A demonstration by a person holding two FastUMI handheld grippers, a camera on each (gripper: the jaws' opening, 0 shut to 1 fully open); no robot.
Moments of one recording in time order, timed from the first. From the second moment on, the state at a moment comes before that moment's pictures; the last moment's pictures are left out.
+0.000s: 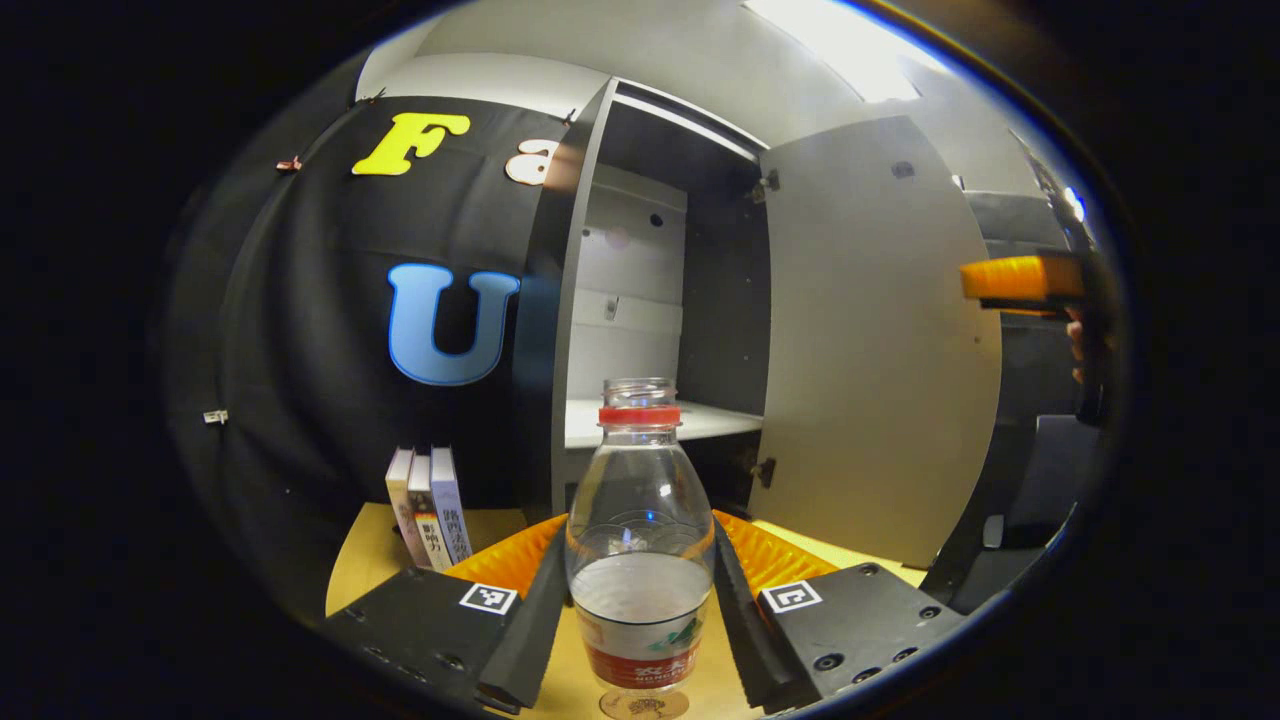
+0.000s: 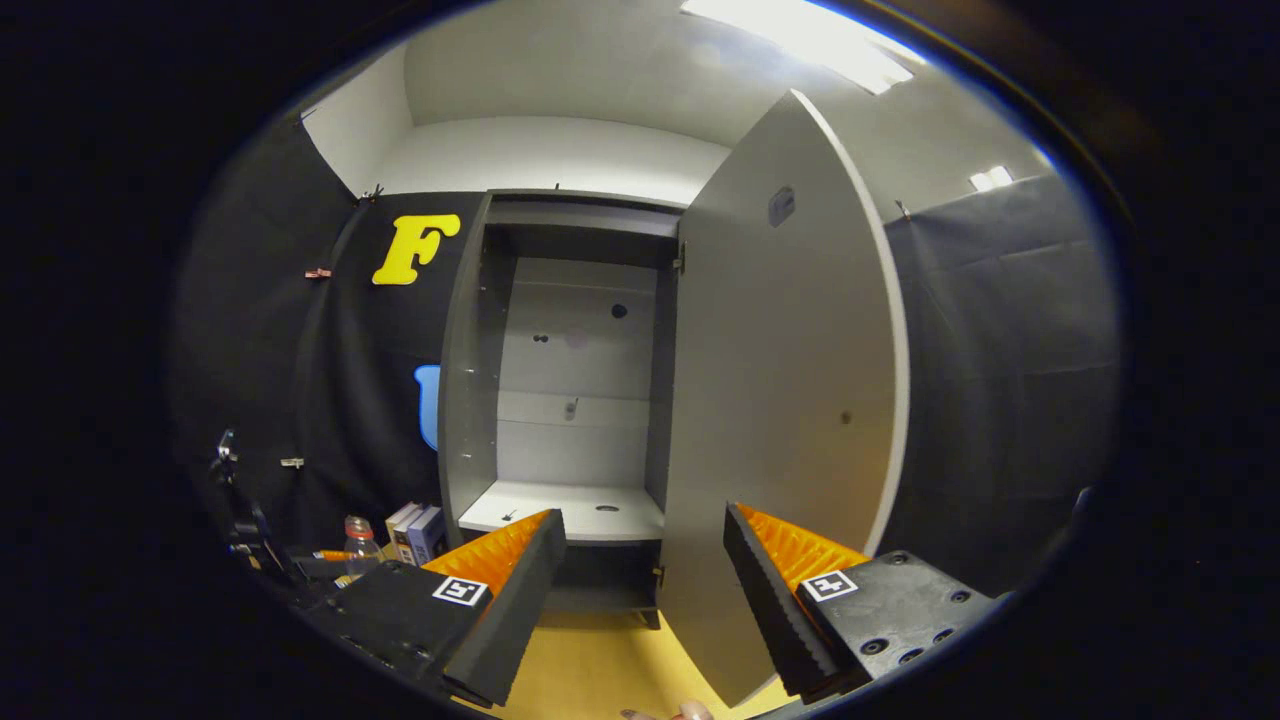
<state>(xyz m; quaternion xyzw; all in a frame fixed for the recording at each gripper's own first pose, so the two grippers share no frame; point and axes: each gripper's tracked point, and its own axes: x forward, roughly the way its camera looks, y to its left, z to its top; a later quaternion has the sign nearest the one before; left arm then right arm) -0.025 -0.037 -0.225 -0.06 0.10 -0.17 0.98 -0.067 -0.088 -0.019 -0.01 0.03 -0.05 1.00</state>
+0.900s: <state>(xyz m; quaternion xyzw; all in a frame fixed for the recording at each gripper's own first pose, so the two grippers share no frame) -0.057 -0.064 -0.386 -0.04 0.06 -0.16 0.98 -0.030 -0.026 -0.184 0.06 0.17 0.06 0.98</state>
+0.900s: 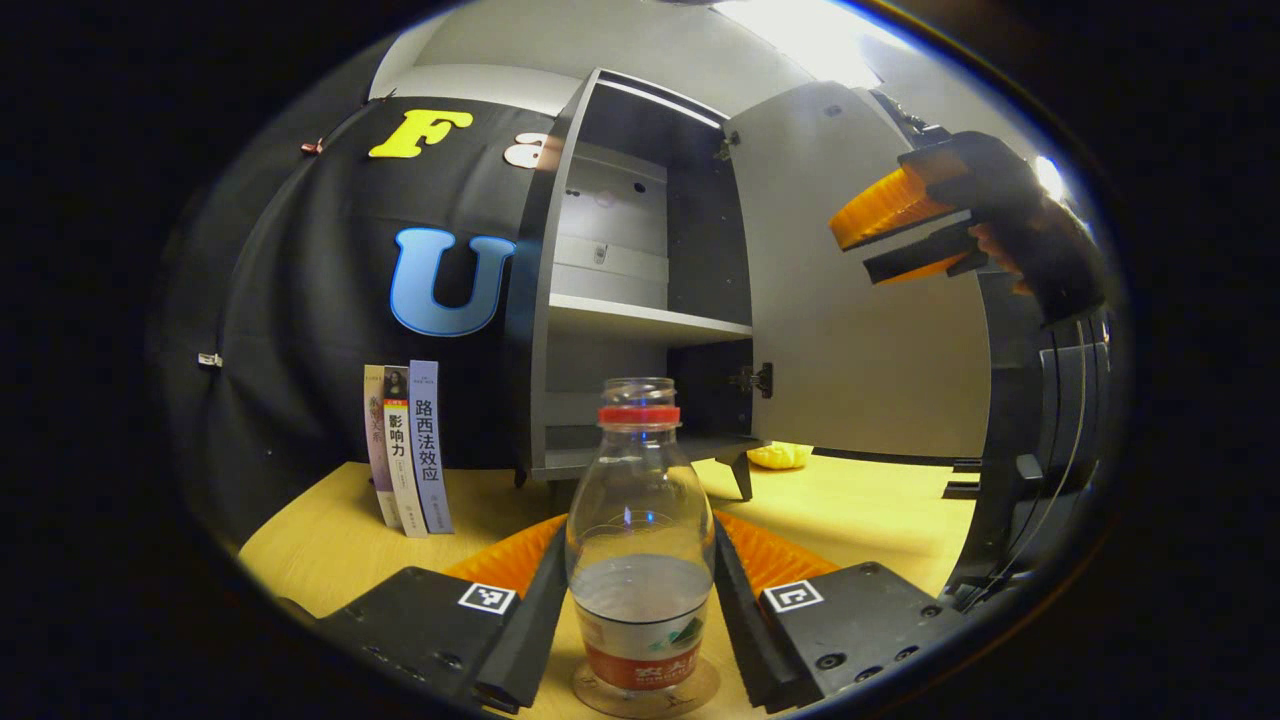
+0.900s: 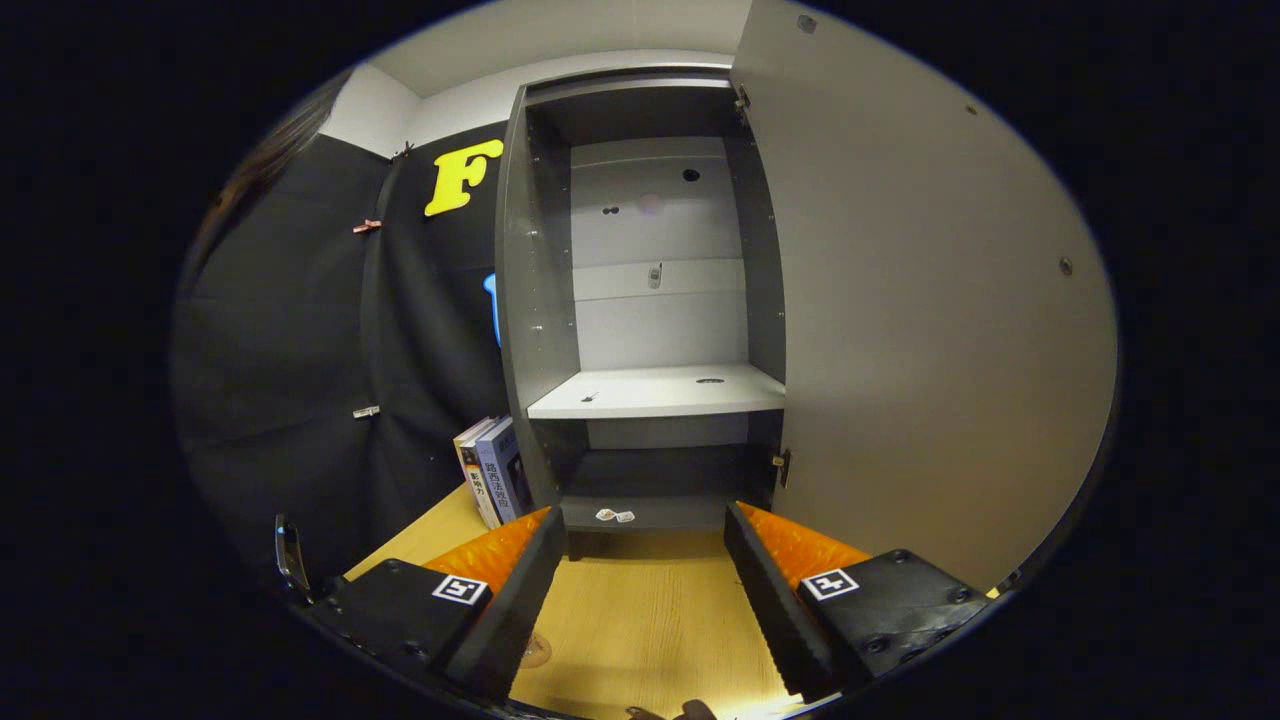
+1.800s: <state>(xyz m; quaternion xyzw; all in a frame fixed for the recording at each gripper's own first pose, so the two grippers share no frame) -0.048 -0.067 -0.300 -0.02 0.05 -0.17 0.98 -0.029 -0.032 -0.146 0.05 0.17 0.04 0.98</state>
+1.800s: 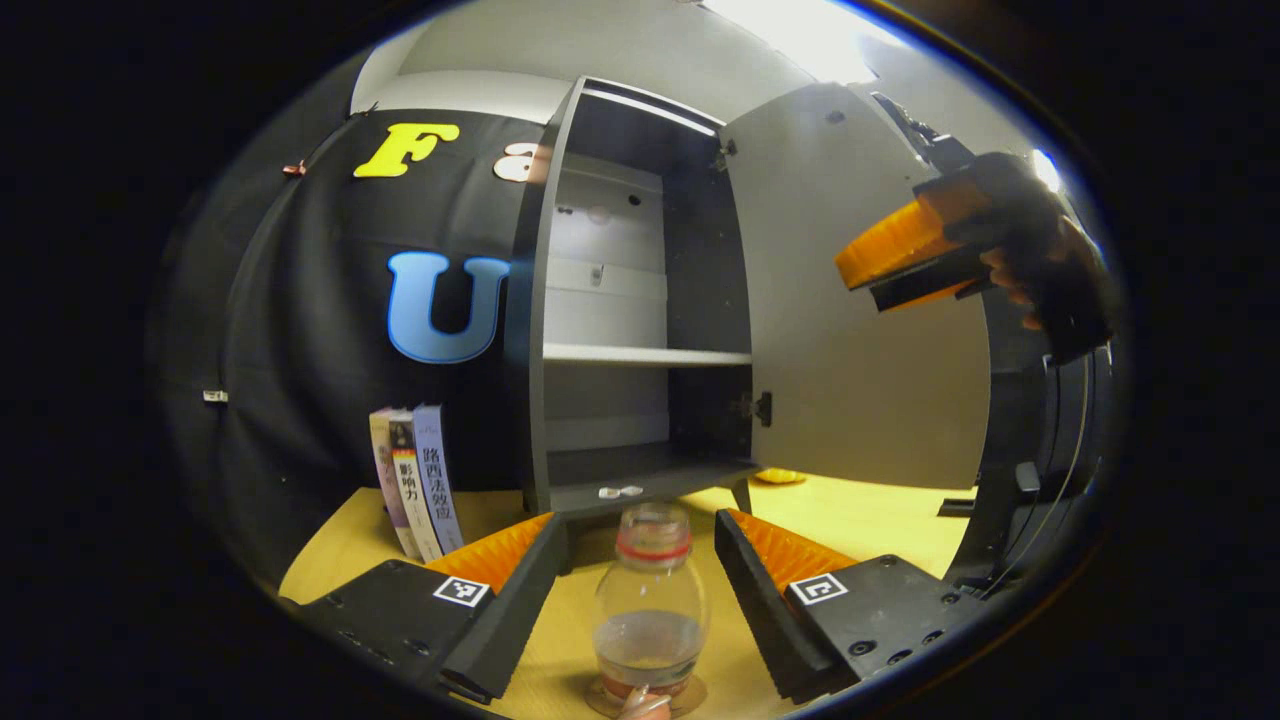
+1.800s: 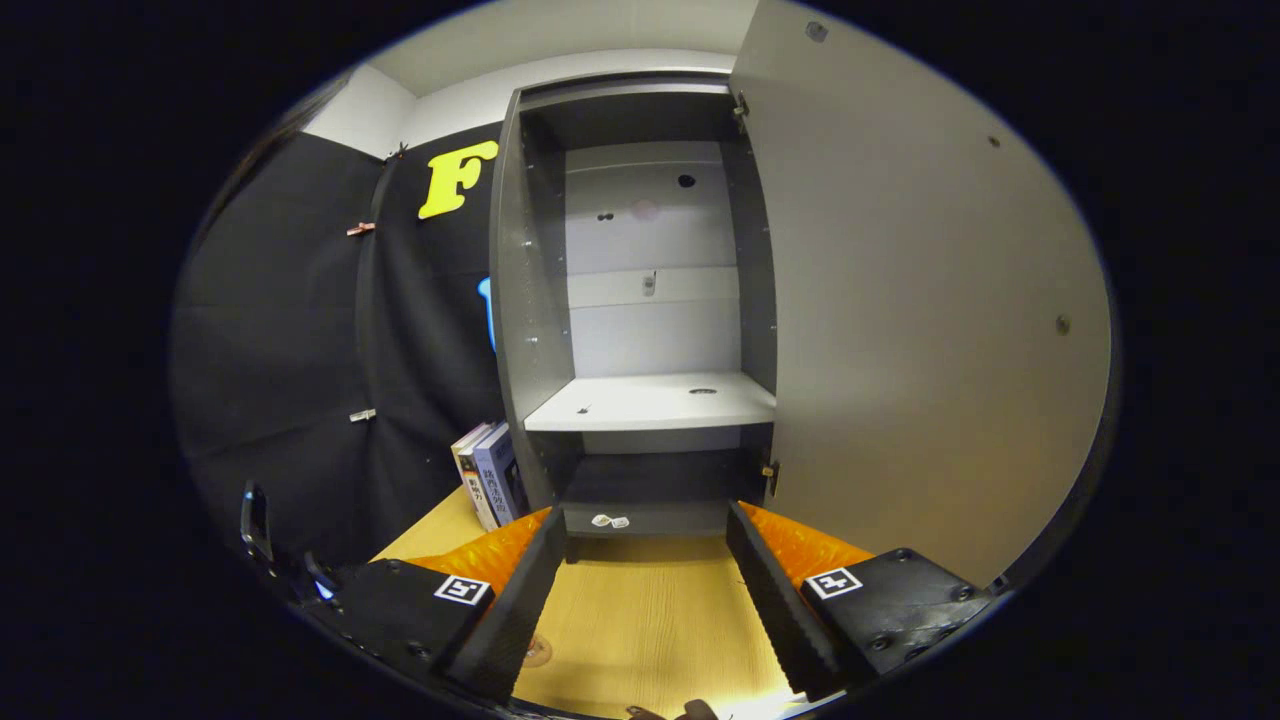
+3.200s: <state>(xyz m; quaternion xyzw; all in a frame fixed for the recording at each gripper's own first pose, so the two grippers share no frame) 0.016 -0.257 -0.120 -0.07 0.04 -0.19 0.98 -0.065 -0.275 -0.021 0.06 0.06 0.00 1.00</state>
